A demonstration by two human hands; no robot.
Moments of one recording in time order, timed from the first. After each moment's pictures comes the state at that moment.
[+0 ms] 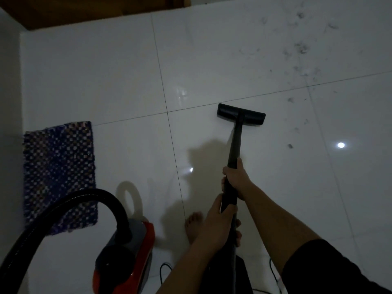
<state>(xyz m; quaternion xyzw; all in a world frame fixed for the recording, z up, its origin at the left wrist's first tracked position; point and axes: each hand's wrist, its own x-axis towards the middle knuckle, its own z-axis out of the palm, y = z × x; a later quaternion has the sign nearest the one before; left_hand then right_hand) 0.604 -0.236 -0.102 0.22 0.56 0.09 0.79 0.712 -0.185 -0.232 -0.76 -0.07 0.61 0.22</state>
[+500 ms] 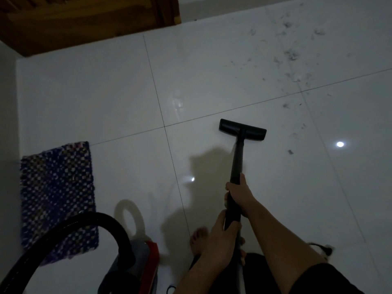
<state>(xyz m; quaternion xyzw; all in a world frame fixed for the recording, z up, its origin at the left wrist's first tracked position) 0.602 -0.232 -0.126 0.25 0.56 0.03 0.79 0.713 -0.192 -0.251 -0.75 -0.04 0.61 0.26</state>
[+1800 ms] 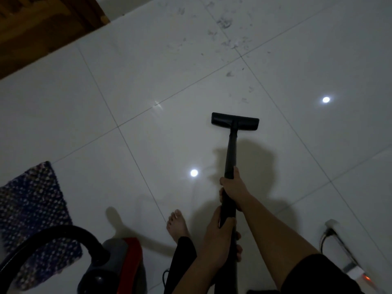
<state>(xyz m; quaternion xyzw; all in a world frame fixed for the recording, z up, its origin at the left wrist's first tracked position) 0.736 -0.364 -0.115 0.28 0.57 -0.04 0.77 0.841 -0.342 -0.241 -0.74 0.03 0.60 0.30</state>
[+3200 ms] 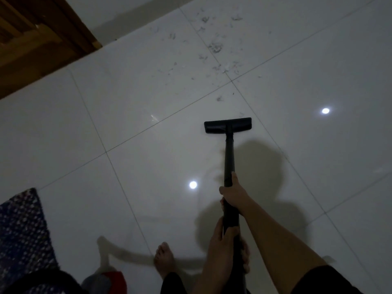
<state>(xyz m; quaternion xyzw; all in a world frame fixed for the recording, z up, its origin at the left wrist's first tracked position) 0.849 -0.317 -0.127 0.23 0.57 0.02 0.79 0.959 -0.280 -0.248 -0.75 -0.05 0.62 0.22</state>
